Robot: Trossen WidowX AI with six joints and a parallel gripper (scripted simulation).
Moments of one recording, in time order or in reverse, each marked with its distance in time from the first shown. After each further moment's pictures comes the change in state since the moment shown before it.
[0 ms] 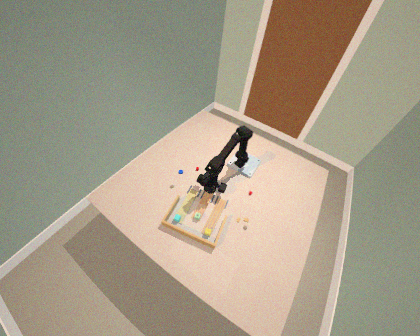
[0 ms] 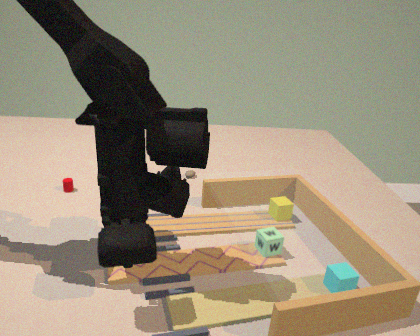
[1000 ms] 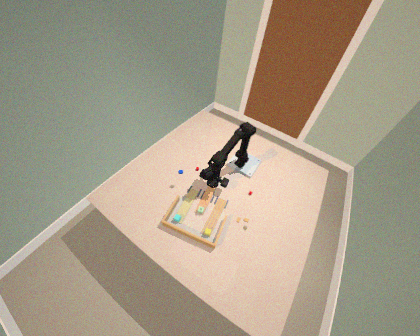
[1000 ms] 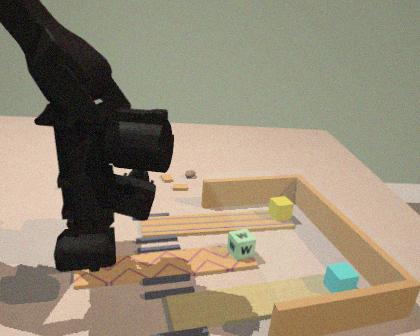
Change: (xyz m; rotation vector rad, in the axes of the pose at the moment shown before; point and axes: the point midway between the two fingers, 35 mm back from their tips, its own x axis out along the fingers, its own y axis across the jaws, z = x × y) arm 0.000 -0.002 -0.044 0.000 0.002 -0.002
